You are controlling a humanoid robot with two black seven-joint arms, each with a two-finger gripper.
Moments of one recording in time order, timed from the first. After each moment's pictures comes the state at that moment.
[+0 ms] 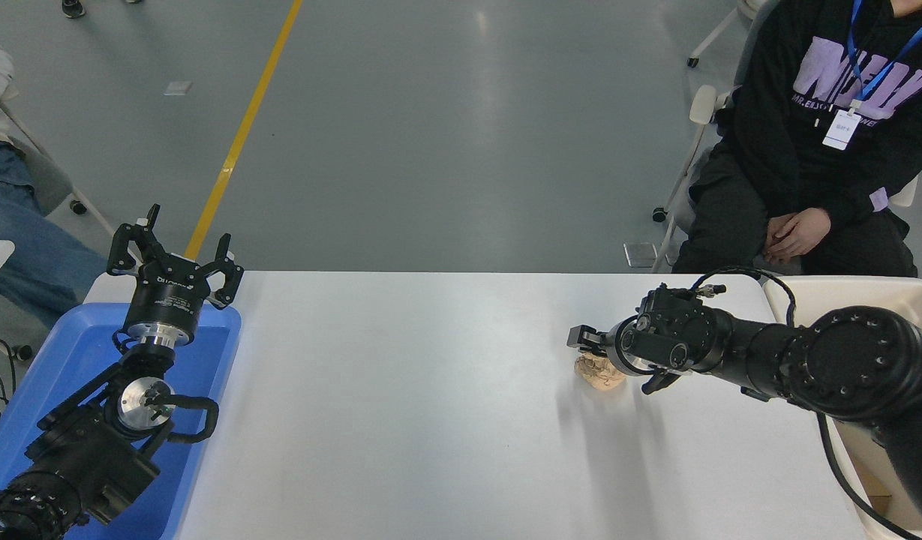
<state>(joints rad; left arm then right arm) -0.59 0.24 -0.90 -0.44 -0.07 -0.57 -0.52 1.13 0.00 -0.80 0.54 -0.17 0.13 -0.31</state>
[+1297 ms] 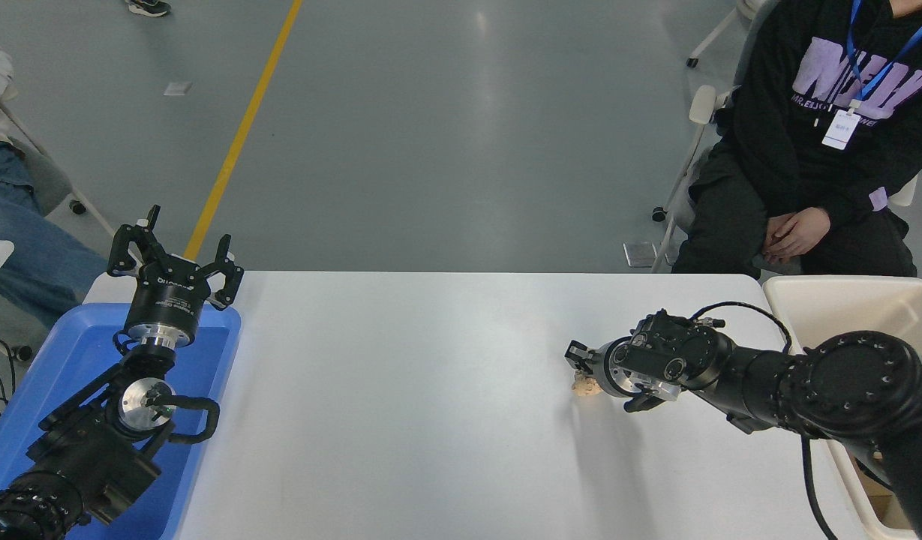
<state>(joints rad) -0.59 0.24 -0.90 -0.43 -0.07 -0.57 -0.52 1.12 0.00 -0.65 0.63 -0.11 0.08 -0.31</state>
